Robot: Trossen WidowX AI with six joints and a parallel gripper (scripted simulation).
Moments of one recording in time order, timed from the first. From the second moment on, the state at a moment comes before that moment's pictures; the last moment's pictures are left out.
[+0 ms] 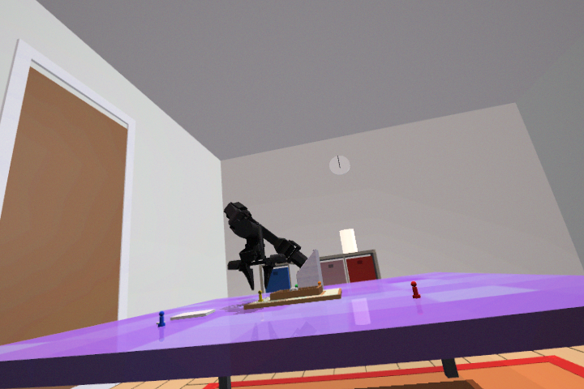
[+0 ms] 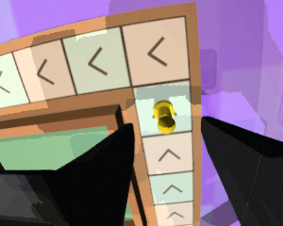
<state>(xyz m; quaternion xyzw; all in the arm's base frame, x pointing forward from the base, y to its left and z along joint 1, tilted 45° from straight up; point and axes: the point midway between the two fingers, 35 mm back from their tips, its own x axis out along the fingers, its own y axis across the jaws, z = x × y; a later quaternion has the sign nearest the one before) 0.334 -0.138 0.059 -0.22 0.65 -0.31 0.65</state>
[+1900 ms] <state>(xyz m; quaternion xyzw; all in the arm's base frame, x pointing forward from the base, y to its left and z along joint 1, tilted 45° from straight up) 0.342 -0.068 0.123 -0.23 0.65 -0.31 0.65</state>
